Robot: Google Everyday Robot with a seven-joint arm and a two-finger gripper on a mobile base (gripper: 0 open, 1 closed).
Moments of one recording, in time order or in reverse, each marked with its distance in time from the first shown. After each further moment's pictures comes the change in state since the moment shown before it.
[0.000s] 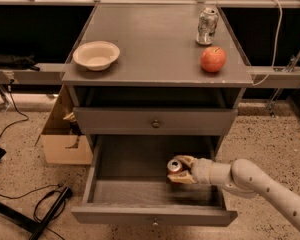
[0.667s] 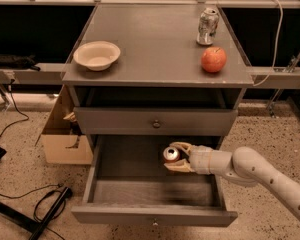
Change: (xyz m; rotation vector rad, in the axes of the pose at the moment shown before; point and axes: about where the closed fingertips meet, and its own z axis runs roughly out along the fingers) arm -0.075 -0.013 -0.011 0.010 -0.065 -0.144
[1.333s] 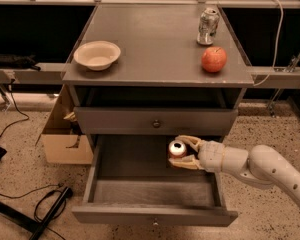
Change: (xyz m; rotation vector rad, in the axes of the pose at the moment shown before) arm -0.074 -0.001 -0.050 0.030 -0.099 0.006
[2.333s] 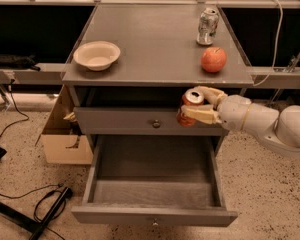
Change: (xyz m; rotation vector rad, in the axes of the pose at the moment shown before) arm -0.144 -0.113 -0.049 0.190 -0.101 0.171
